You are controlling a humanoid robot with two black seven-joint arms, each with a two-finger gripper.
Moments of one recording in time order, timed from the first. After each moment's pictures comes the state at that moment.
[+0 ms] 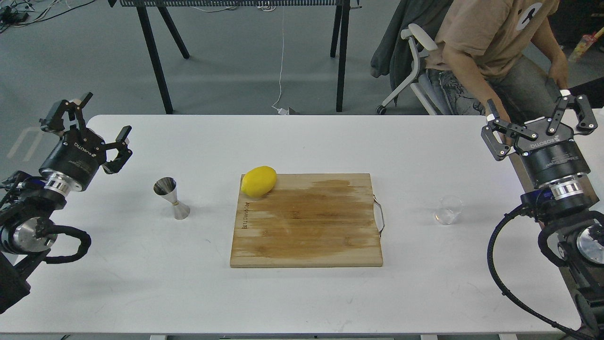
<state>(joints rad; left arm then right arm) -0.50 0.57 -0.74 -0.74 0.05 -0.49 -0.49 0.17 -0.40 1.39 1.23 0.28 0.49 -0.01</state>
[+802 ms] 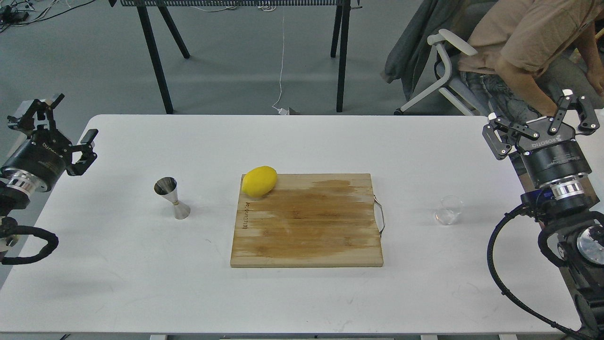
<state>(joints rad) -0.56 0.66 -0.74 -0.67 0.47 -0.49 -0.49 0.16 -0.40 1.40 1.24 0.28 0.49 0.00</state>
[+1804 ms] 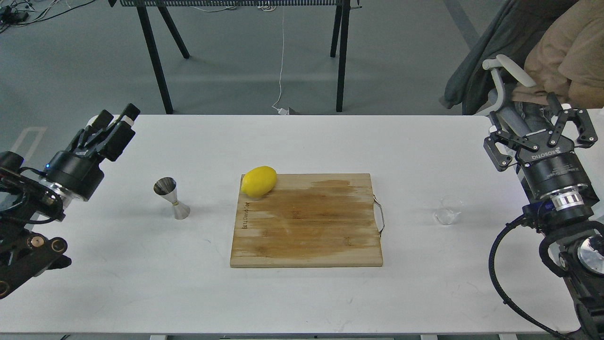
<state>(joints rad) -0.32 0.73 -0.74 -1.17 1.47 0.49 -0.49 0.13 -0.40 1.40 1.21 0.28 0.49 0.00</state>
